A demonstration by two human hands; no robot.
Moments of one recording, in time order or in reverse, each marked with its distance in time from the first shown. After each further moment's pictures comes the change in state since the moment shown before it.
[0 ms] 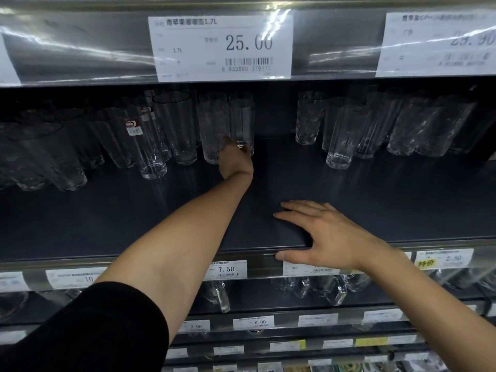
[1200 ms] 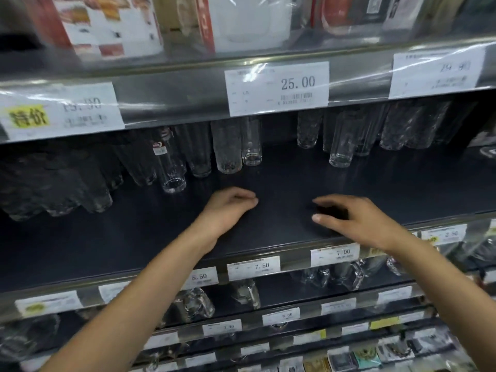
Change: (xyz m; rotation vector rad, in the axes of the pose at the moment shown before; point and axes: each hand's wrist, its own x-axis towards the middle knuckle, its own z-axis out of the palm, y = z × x) left_hand -0.079 -0.031 -0.168 -0.257 -0.706 -0.035; right_hand -0.020 -0.023 -0.013 0.480 0.310 0.300
